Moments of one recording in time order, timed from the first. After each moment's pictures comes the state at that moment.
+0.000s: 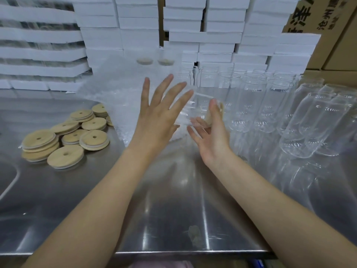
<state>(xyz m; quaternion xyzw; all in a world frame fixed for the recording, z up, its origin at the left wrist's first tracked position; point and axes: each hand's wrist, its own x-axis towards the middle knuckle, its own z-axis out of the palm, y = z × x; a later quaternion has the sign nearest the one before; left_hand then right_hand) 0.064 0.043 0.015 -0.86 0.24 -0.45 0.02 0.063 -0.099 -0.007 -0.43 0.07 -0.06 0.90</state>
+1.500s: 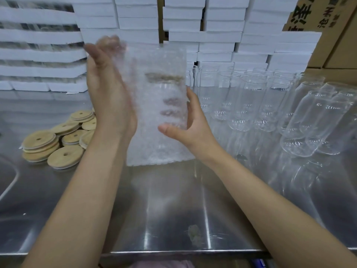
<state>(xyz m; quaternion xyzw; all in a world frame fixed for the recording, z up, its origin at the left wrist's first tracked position) 0.053 0.067 0.069 -0.43 0.19 -0.34 -0.81 0.044 -0.080 0.008 -0.69 -0.25 -0.10 0.67</state>
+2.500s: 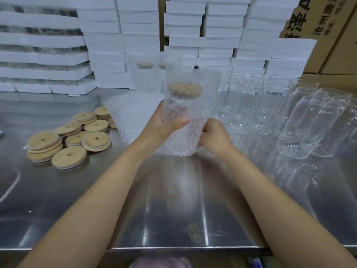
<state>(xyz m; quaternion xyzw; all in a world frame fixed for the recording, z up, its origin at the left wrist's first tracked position) 0.063 0.037 0.008 -0.70 0.24 -0.08 -0.67 0.083 -0.127 -0.015 -0.86 -0.10 -0.15 0.48</state>
